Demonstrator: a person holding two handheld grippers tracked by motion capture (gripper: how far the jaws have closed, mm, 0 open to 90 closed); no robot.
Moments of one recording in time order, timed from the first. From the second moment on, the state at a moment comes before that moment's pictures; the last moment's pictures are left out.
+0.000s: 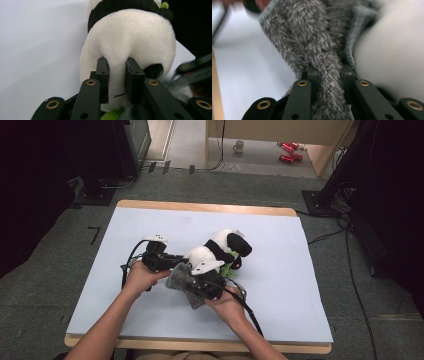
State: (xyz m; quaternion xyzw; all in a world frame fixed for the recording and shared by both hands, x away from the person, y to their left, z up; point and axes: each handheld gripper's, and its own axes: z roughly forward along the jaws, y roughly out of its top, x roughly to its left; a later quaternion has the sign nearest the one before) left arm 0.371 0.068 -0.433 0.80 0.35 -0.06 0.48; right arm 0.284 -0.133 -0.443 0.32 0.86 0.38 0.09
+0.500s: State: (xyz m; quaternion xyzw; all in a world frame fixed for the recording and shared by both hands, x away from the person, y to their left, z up) left arm 0.369 0.066 -0.430 0.81 0.34 -0.05 0.48; right arm 0.285 -0.121 -0.451 0.33 0.87 0.36 0.05
